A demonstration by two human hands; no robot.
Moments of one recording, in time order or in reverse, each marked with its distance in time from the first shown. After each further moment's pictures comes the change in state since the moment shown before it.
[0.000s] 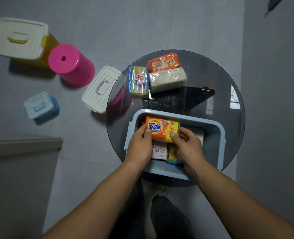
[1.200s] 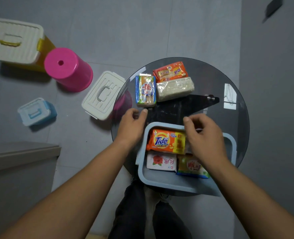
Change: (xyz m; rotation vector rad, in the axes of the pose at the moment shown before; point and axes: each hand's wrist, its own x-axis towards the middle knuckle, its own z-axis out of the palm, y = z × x) left_hand 0.092 0.046 -0.061 0.252 0.086 0.185; right_hand -0.023 -0.095 0.027 -0.583 0.157 -0.441
